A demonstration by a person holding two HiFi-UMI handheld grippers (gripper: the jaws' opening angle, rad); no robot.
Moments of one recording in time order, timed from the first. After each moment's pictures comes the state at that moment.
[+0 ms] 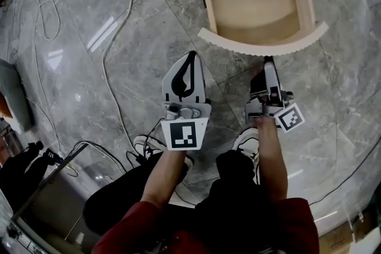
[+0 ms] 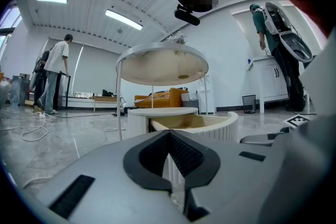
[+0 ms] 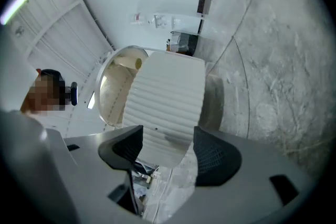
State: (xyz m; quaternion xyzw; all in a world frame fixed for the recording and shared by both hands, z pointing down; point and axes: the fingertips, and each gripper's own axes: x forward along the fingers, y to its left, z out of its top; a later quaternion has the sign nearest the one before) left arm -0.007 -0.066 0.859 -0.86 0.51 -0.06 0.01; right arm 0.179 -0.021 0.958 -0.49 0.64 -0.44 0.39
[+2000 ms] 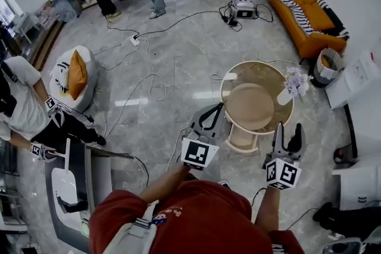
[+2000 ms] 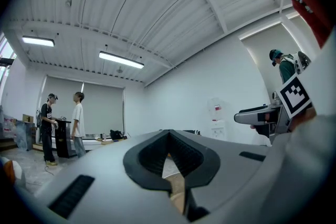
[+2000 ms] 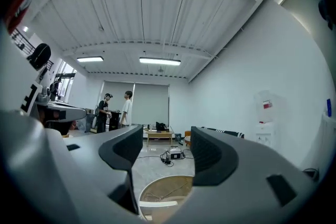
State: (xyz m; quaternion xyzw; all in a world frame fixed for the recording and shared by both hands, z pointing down) left arm -0.091 -0.071 -0.028 -0.84 0.55 0.00 0.04; right arm 0.145 -0.065 -0.006 -0.65 0.76 0.01 0.03
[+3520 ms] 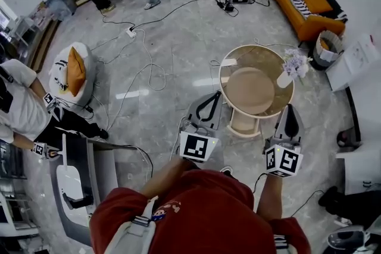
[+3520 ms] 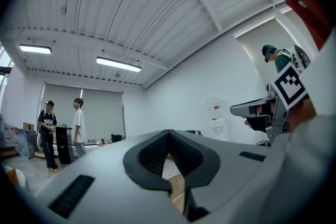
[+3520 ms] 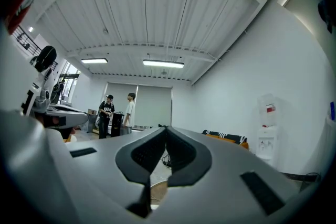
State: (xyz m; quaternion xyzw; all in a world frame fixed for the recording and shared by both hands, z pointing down) left arm -0.085 -0.051 -0.032 -0.83 0.55 -0.01 0.06; right arm 0.132 -0.054 -0.027 -0.64 0.77 0.04 0.04
